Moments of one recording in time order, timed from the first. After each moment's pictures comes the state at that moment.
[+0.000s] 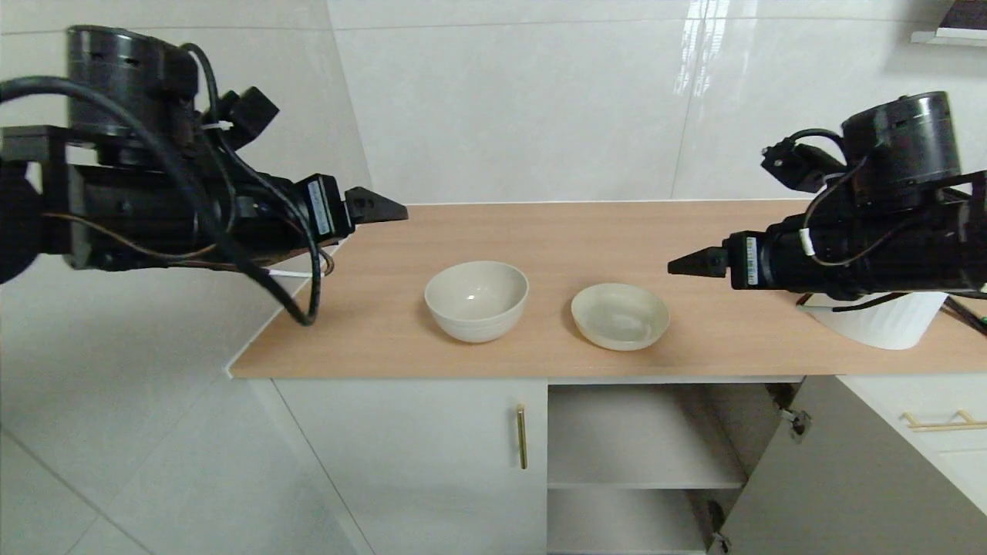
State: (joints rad) left arm -0.29 1.64 -1.36 0.11 -0.11 -0.37; right arm 0.38 1.67 -1.30 0.10 0.04 0.20
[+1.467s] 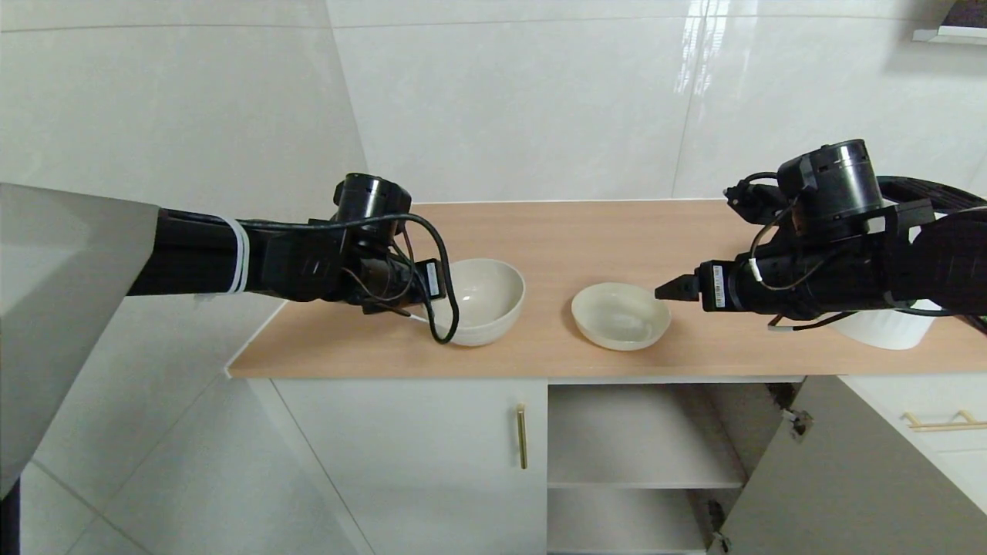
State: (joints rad) left arm -0.35 2.10 -1.58 0.12 0.10 -0.40; right arm 0.38 1.77 -1.30 0.09 -0.04 0.22
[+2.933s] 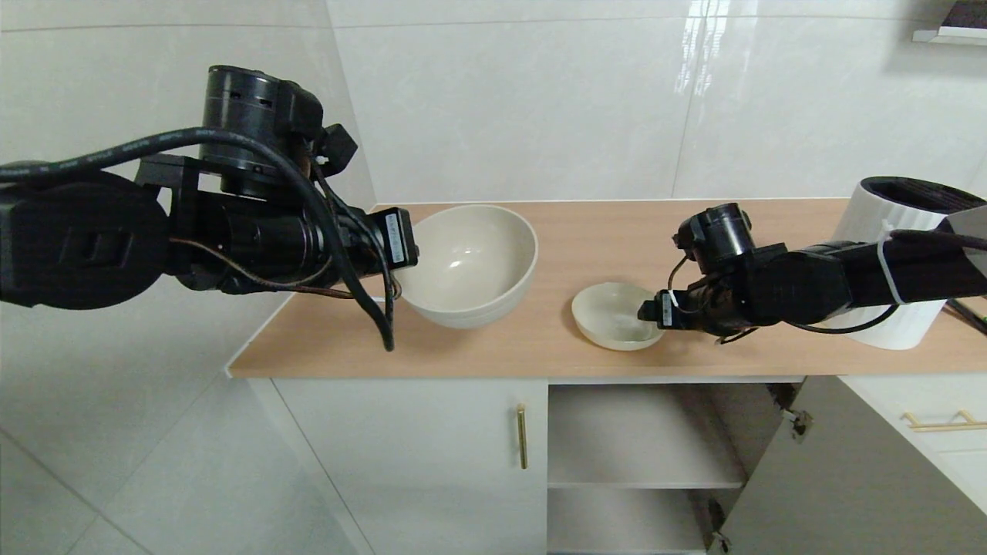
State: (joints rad) left arm -0.45 1.72 -1.38 0.12 0.10 -0.40; right arm 0.39 2.08 -1.47 0.08 -0.29 0.30
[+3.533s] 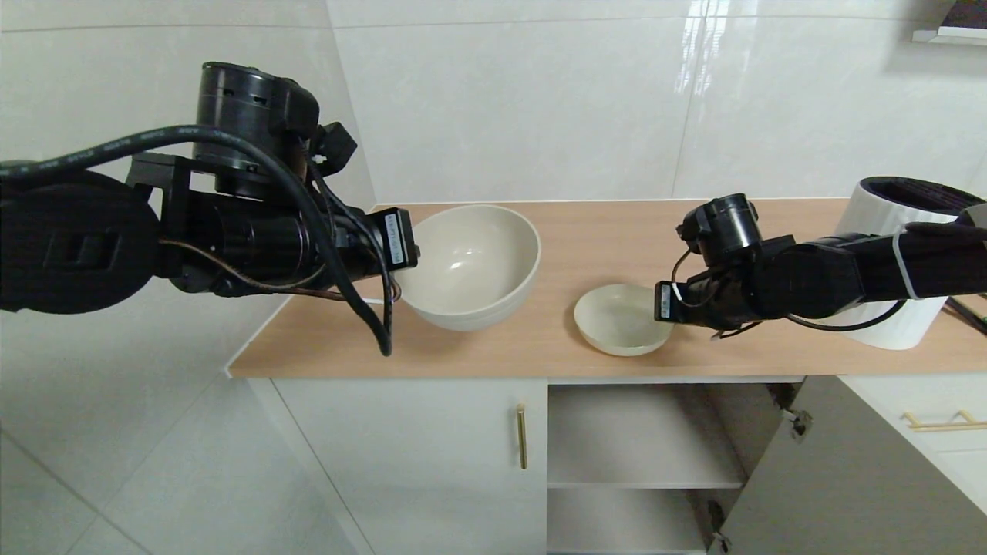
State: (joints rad) left arm -0.46 1.71 -1.37 0.12 0.10 -0.40; right arm 0.39 2.05 -1.48 0.09 -0.21 0.36
